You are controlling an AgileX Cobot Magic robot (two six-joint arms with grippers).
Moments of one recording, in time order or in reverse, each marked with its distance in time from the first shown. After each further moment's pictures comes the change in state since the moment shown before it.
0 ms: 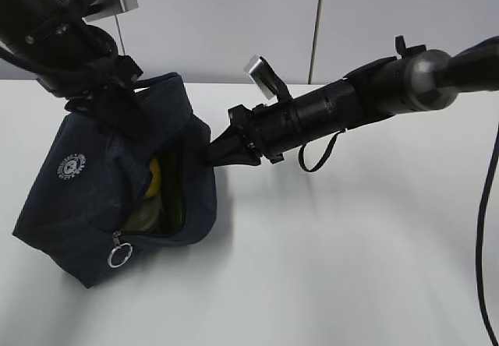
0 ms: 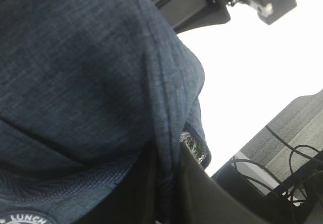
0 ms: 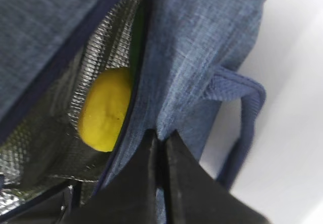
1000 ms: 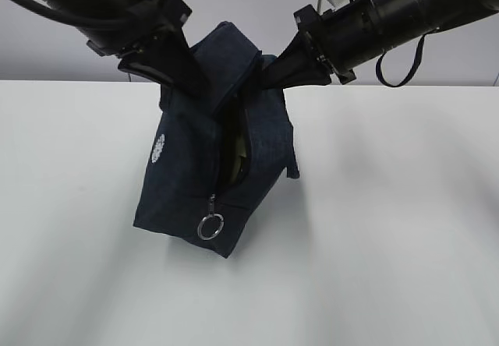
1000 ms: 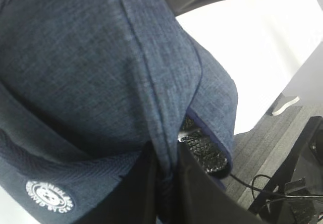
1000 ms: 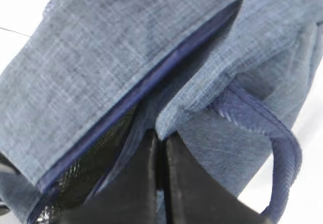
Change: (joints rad) left arm -0.098 0.000 -0.119 -0.144 -0.035 -0.004; right arm -0.141 -0.286 -0.058 -0.308 0.095 0.276
